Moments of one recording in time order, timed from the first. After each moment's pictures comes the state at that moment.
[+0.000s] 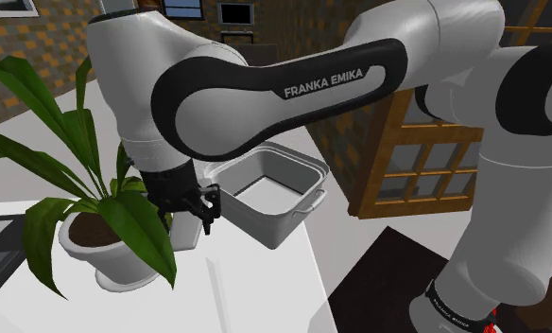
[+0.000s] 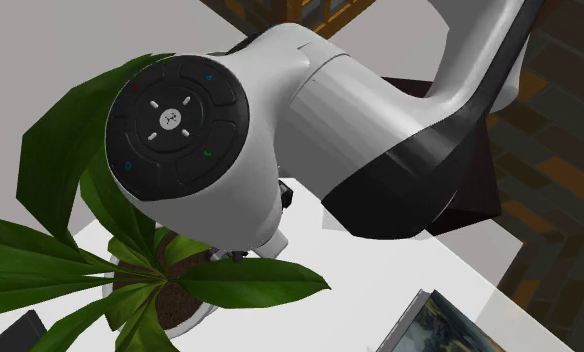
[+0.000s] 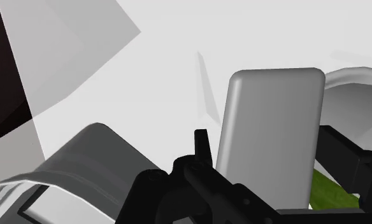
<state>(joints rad) 0.09 0.30 0.84 -1.55 -0.25 1.74 1.58</state>
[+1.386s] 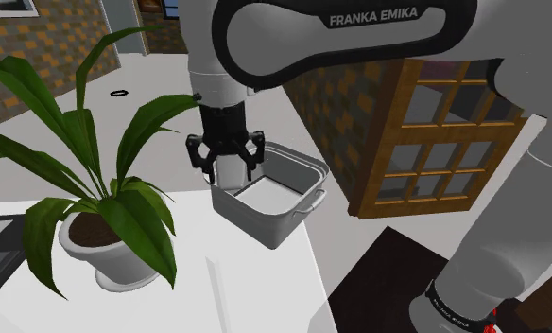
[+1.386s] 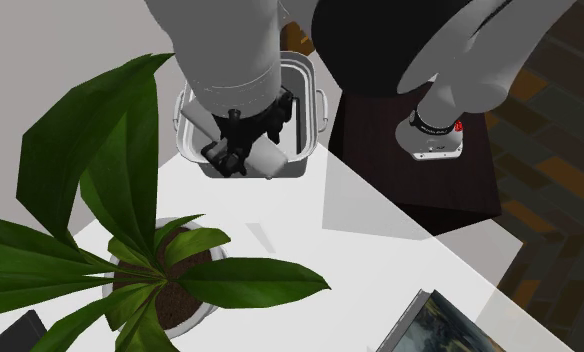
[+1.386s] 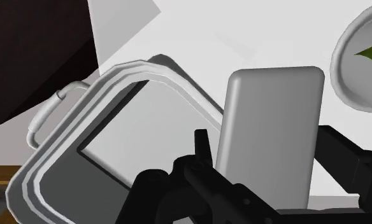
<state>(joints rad) -0.14 0.00 0.79 -1.69 -0.03 1.68 1.27</state>
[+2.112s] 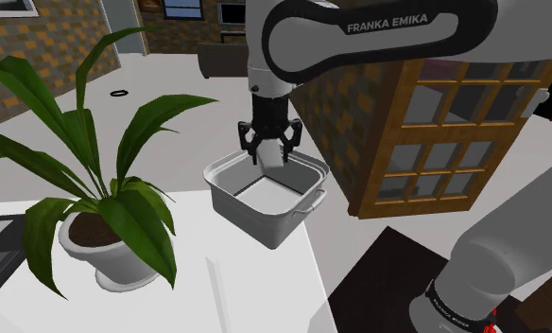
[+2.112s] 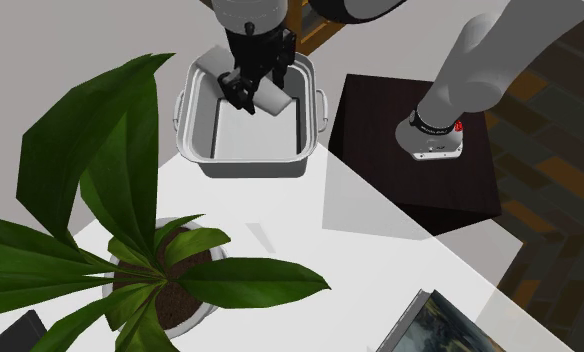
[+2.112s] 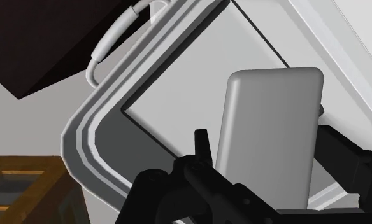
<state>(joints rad) -0.24 -0.22 0.61 -1.91 0.10 1.73 0.97</state>
